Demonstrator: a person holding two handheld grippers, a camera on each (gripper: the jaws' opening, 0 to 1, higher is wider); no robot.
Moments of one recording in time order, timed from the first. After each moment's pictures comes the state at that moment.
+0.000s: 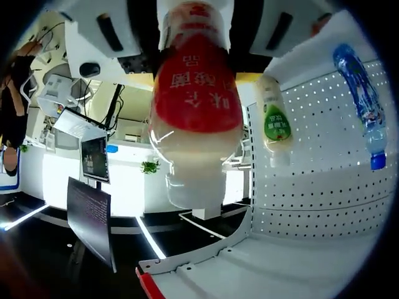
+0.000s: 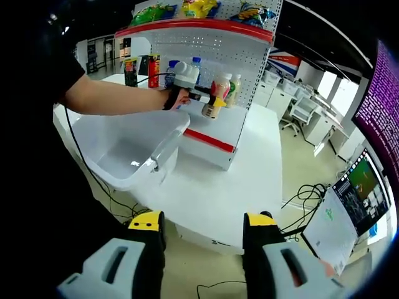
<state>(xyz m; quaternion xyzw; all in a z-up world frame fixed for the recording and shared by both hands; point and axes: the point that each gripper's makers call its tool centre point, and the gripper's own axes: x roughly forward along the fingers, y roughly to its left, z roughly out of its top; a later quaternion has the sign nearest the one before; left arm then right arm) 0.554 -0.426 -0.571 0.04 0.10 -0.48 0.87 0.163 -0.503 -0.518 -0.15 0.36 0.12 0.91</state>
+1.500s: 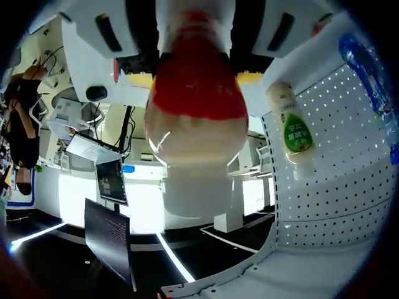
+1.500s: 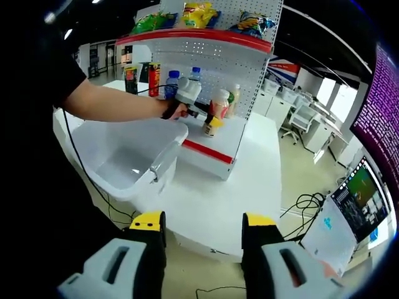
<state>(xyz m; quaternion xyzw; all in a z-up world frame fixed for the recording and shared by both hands) 0.542 -0.431 -0.597 0.10 0.12 -0.53 0.83 0.171 -0.497 -0.504 -0.15 0.34 0.13 0.92</state>
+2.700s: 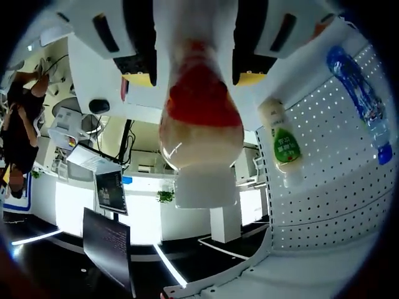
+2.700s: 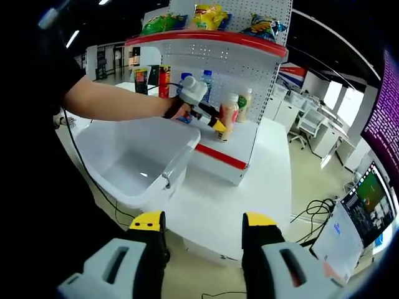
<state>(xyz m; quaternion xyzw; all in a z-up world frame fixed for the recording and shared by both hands) 0.520 -0.395 -0.599 0.13 0.16 -0.53 0.83 0.176 -0.464 -0.511 -0.14 0.33 0.16 0.92</state>
